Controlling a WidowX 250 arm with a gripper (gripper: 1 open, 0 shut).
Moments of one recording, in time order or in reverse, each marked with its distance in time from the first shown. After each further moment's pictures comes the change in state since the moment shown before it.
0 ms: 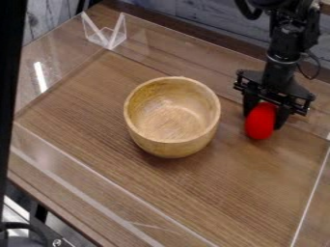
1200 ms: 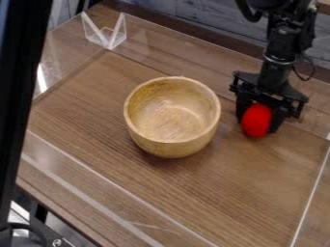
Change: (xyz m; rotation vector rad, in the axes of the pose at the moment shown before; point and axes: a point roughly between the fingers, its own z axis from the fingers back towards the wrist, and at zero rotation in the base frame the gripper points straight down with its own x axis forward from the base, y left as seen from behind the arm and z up) arm 0.000 0.008 -0.011 0.010 0.092 -0.010
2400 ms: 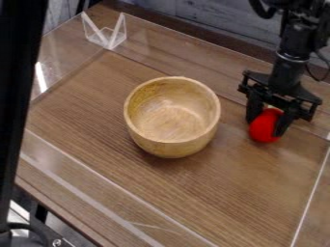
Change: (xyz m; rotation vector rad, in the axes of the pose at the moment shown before) arm -0.010 -0.017 0.010 -0.002 0.054 -0.047
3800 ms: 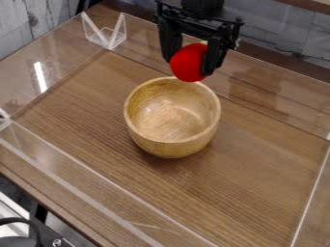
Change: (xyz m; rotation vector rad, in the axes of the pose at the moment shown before) arm -0.078 0.082 0.098 -0.006 -0.031 0.038
